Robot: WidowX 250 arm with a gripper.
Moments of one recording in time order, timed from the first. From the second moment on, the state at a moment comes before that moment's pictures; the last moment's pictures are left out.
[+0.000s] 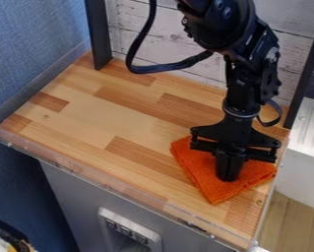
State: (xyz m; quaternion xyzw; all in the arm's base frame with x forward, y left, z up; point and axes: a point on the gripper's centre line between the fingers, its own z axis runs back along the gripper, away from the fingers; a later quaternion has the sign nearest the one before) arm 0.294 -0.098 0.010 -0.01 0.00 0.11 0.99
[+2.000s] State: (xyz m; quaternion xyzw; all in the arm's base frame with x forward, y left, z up) arm 0.310 -0.018 0.114 0.00 0.00 0.00 1.00
